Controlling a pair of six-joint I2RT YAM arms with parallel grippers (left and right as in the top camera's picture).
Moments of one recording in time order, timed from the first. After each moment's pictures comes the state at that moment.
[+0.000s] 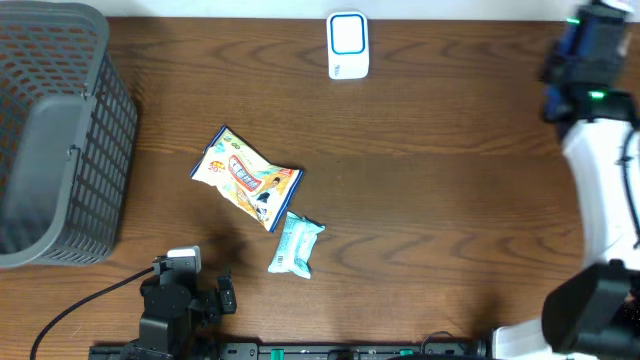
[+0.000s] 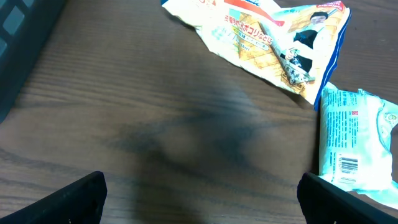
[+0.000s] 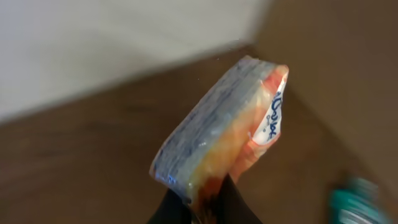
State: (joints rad) left arm -0.24 0.02 0.35 -1.05 -0.15 -0.23; right arm -0.18 1.68 1.50 -0.47 0.48 0.09
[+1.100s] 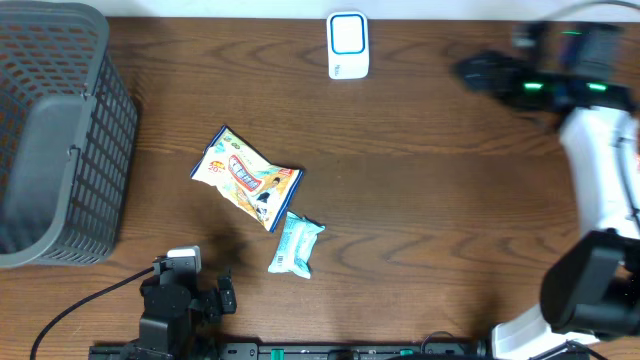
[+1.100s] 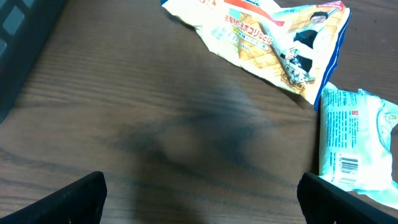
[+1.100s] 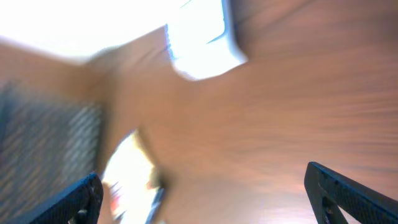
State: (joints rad) left arm -0.24 0.02 0.35 -1.05 -0.15 -0.23; right arm -0.10 1.77 1.52 -0.64 -0.79 0.26
